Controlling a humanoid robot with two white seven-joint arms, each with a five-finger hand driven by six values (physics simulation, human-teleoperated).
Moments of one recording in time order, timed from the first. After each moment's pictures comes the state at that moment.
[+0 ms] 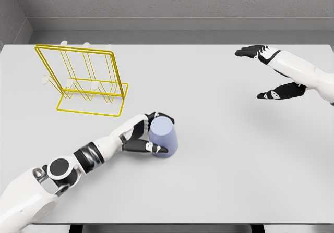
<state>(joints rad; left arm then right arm) -0.29 0.57 -0.82 -1.64 0.62 -0.11 -0.16 -0.33 -0.68 0.12 -1.54 0.04 -0.61 0.61</state>
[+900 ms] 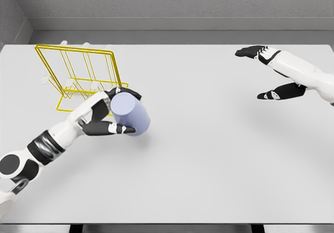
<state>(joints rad) -0.21 0.78 -0.66 -1.80 0.71 -0.27 -0.16 -0.33 -0.68 0.12 -1.54 0.04 -0.61 0.61</state>
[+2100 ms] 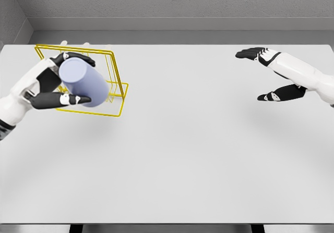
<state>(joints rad) -0.23 1.00 -0.54 -1.80 0.82 -0.40 -0.16 -0.32 -0.68 0.11 -1.54 0.04 -0.61 0.61</state>
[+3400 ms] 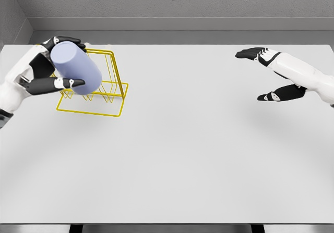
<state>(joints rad) -0.29 0.94 -0.52 -1.72 0.85 -0.36 -0.16 -0.32 -0.68 0.11 -1.54 0.04 -0.61 0.61</state>
